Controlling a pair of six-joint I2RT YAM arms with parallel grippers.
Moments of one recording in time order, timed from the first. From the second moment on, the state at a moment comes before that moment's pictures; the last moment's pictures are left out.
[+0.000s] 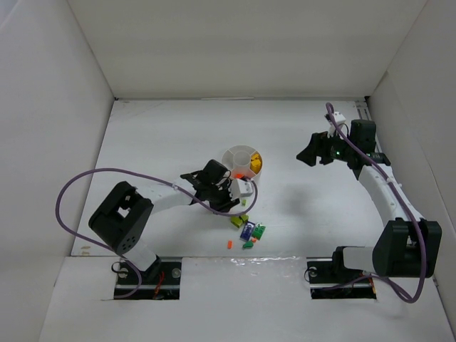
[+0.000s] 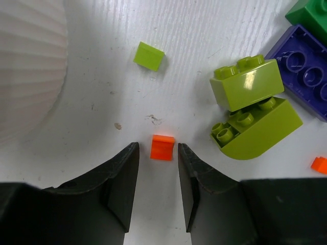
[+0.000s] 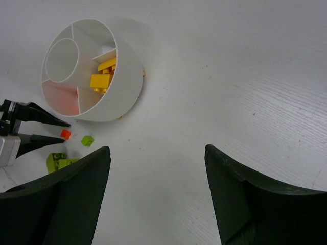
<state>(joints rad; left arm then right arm) -0.71 1.57 0.80 -0.26 0.37 0.55 -0.04 1.29 0.97 -0.33 -0.69 -0.02</state>
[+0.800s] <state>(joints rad) -0.76 1.57 0.79 -0.24 0.34 0.57 -0.06 1.30 0.97 -0.34 -0.69 -0.04</state>
